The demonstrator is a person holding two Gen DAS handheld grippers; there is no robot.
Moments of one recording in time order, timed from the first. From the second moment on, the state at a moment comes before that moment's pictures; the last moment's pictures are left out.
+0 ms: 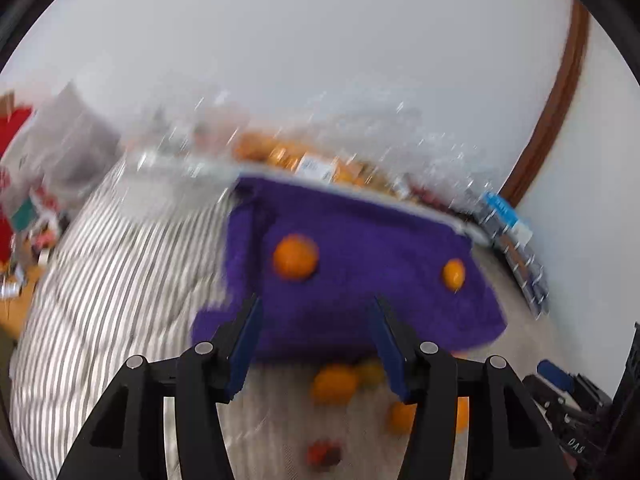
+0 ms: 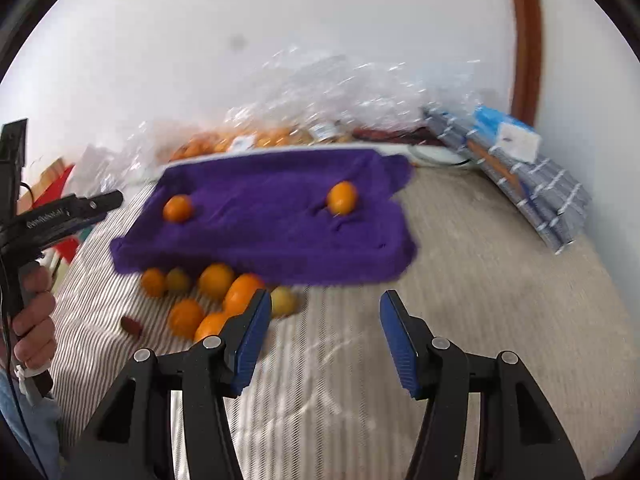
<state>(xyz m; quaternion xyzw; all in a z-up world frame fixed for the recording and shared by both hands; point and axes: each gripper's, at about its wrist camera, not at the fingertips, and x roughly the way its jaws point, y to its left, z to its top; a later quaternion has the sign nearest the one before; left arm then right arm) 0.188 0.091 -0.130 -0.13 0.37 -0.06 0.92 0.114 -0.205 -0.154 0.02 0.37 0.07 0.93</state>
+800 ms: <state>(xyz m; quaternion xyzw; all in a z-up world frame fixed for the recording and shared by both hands) 0.150 0.095 -0.178 -0.10 0.38 -0.12 0.91 0.116 -0.140 -0.206 -0.02 0.40 0.13 0.91</state>
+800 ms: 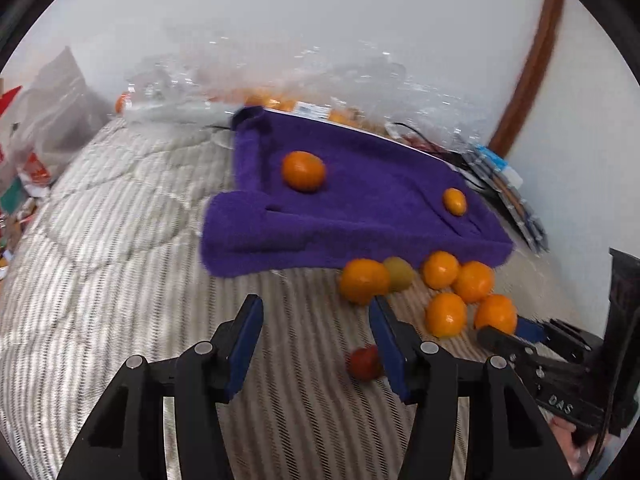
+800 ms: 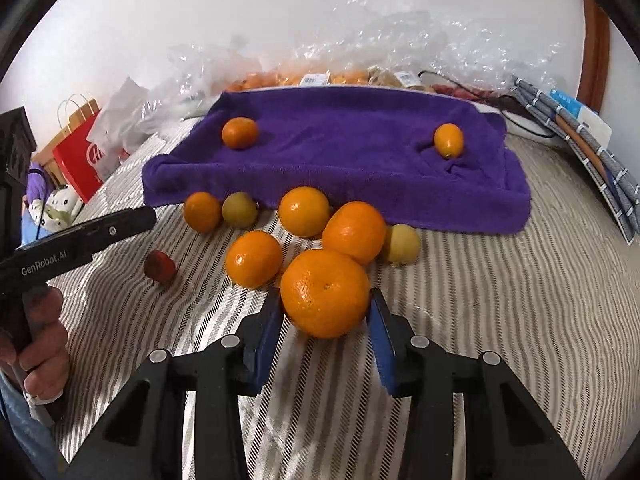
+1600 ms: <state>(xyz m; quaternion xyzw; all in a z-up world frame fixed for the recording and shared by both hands) 0.138 0.034 -0.191 0.02 0.43 -0.07 0.90 0.086 -0.197 -0.199 -0.02 0.35 0.10 0.93</state>
